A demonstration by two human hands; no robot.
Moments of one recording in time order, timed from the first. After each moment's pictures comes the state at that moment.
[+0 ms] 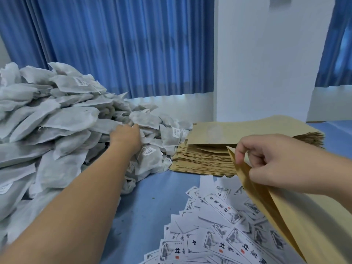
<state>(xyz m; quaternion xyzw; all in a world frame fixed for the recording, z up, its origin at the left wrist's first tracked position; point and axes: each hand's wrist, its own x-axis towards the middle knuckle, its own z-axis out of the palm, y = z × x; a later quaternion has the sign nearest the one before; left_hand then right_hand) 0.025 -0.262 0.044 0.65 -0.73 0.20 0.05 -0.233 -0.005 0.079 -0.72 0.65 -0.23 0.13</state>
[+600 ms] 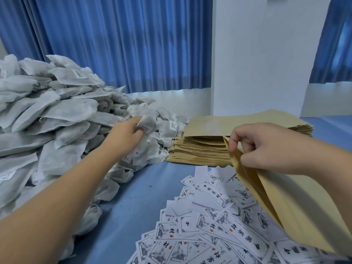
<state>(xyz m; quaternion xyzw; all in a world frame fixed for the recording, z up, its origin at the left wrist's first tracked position) 0.038 -0.190 0.045 0.46 -0.81 -0.02 0.36 -0.236 -0.002 0.081 -0.71 0.65 -0.23 0.12</state>
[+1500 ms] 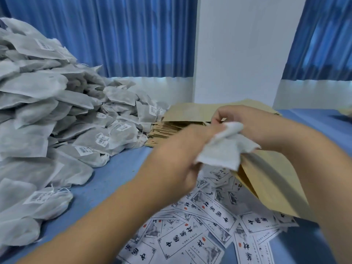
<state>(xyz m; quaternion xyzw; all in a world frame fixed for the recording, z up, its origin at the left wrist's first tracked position) -0.053 -0.028 0.022 0.11 -0.89 -0.01 0.45 -0.248 -0.001 0.081 -0.72 0.63 -0.24 0.15</state>
